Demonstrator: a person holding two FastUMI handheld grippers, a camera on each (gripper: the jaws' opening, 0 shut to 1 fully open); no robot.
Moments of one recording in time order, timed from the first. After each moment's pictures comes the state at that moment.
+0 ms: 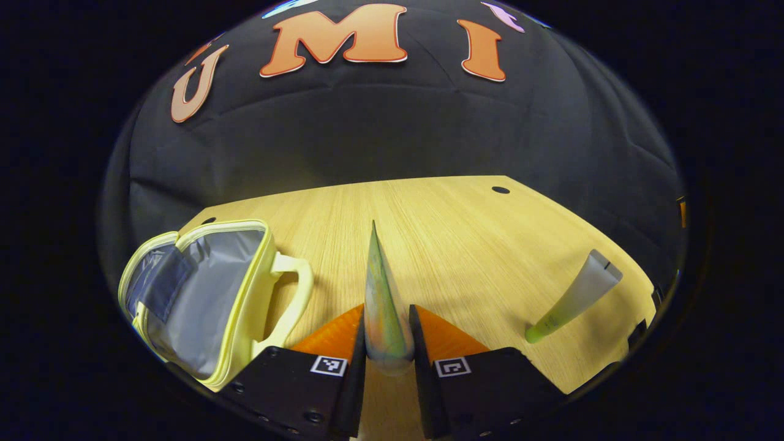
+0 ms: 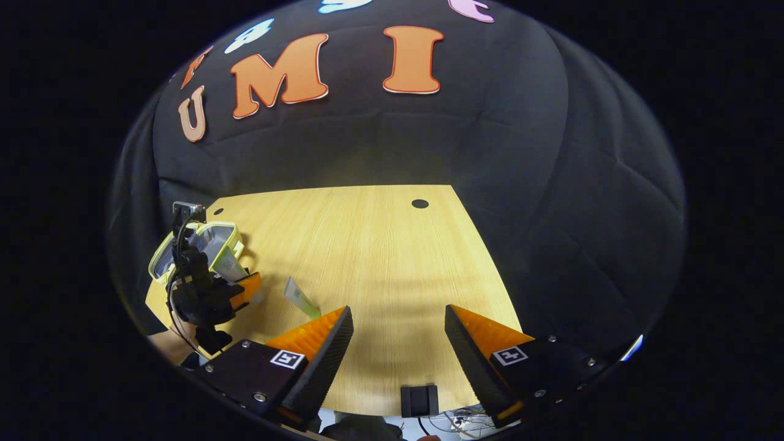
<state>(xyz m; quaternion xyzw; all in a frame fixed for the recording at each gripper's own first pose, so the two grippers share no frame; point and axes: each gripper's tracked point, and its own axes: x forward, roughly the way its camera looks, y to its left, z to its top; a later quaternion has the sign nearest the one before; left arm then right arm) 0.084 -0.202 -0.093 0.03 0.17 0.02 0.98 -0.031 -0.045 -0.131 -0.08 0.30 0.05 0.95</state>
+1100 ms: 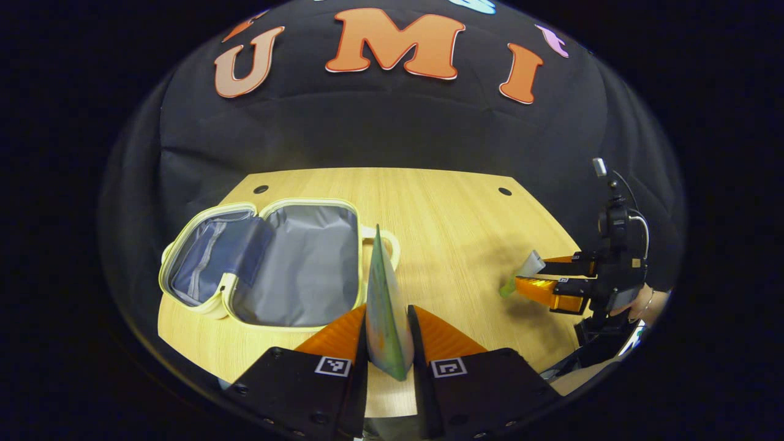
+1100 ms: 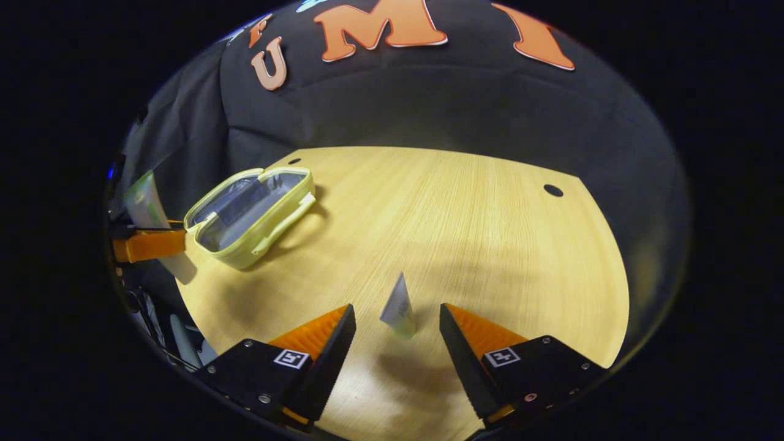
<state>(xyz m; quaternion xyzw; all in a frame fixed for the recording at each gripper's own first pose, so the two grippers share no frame) -0.092 -0.128 -0.016 -0.05 0.25 0.06 0.96 0.013 0.099 -0.268 -0.12 0.37 0.25 0.89</state>
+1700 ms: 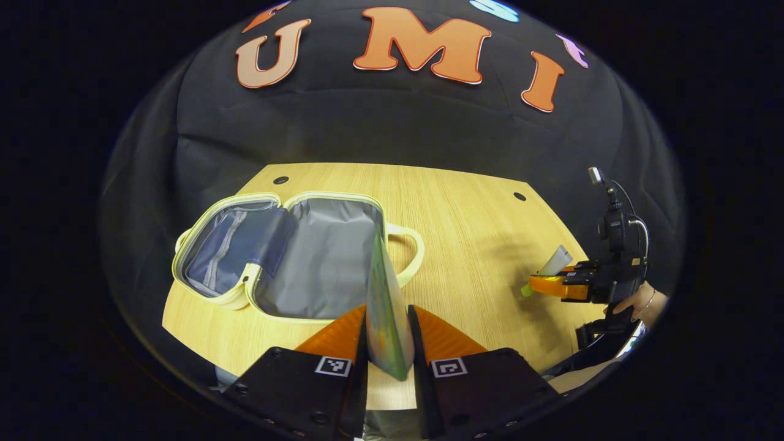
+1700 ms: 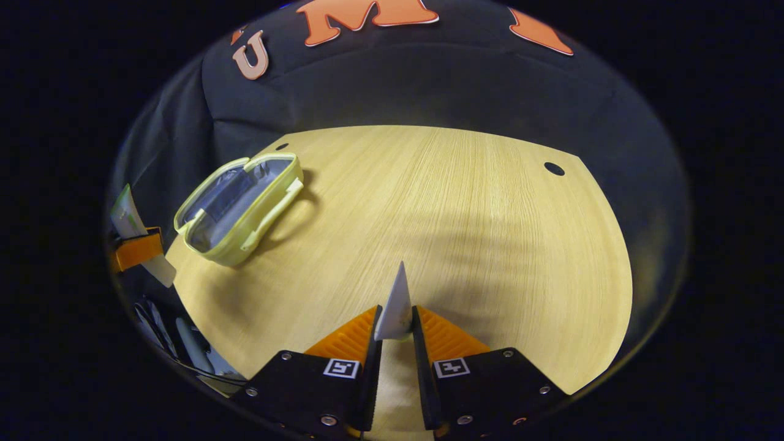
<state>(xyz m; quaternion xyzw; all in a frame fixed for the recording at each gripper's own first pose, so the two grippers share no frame) -0.112 -0.098 0.004 -0.07 0.27 0.08 0.96 0.000 0.111 -0.243 -0.10 0.42 0.23 0.87</state>
